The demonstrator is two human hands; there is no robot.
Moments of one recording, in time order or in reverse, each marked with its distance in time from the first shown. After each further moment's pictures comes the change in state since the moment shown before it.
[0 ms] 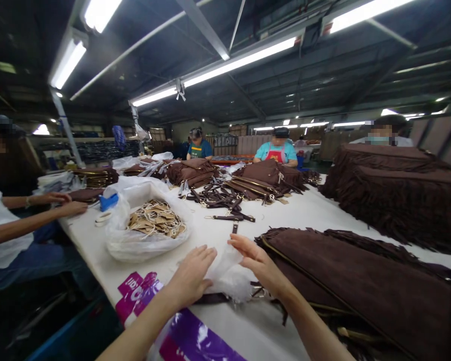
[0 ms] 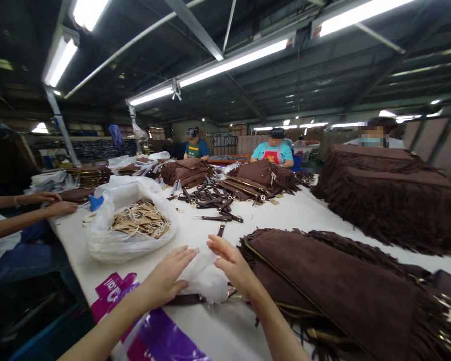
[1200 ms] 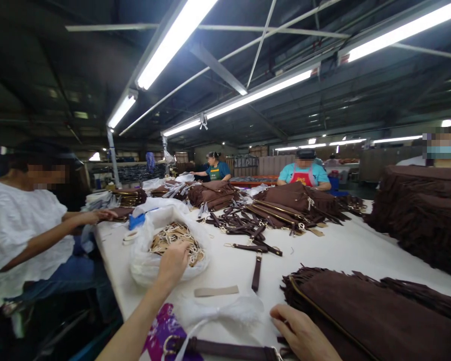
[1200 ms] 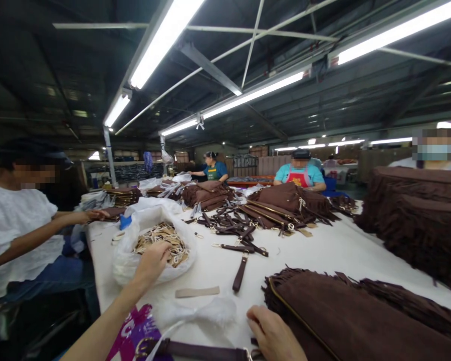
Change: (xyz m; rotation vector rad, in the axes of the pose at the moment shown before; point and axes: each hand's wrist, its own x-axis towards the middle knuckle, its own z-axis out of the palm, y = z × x) left_hand 0.016 -0.090 -0.061 0.298 0.416 -0.490; right_hand -0.012 0.052 -0.035 -0.856 -0.055 -0.003
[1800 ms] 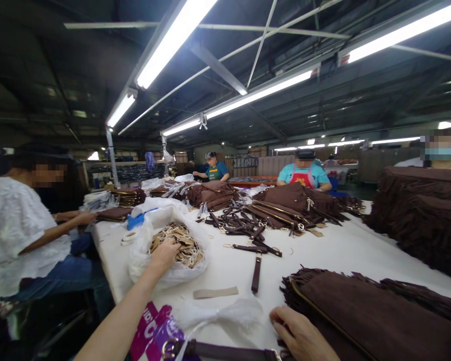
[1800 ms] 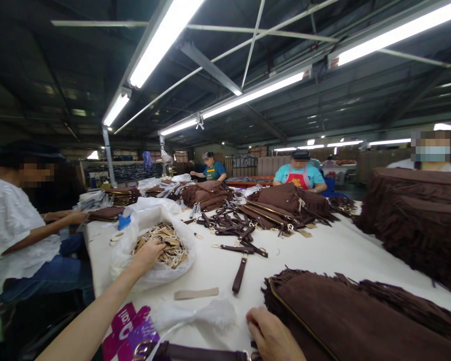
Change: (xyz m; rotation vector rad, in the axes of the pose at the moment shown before) left_hand 0.036 -0.069 0.032 0.053 -0.122 0.132; right_hand -0.001 0.000 0.001 -0.043 -0.035 0.008
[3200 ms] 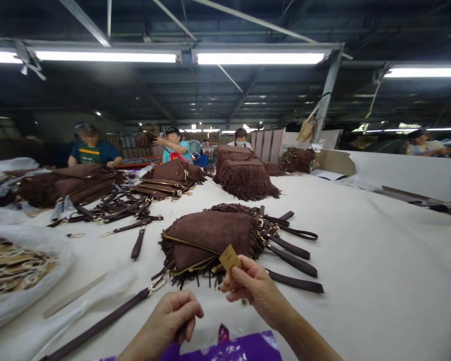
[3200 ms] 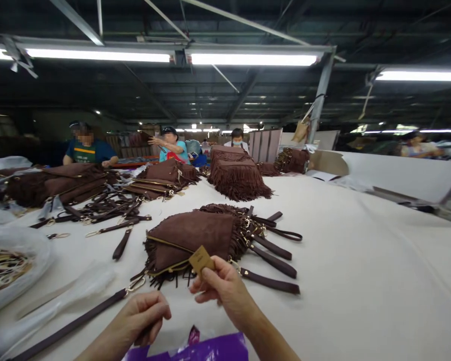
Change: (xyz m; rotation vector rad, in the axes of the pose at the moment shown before) left_hand -0.150 0.321 0.001 -1.430 -1.064 0.223; right_hand -0.208 -0.053 -0.093 1.153 0.583 0.271
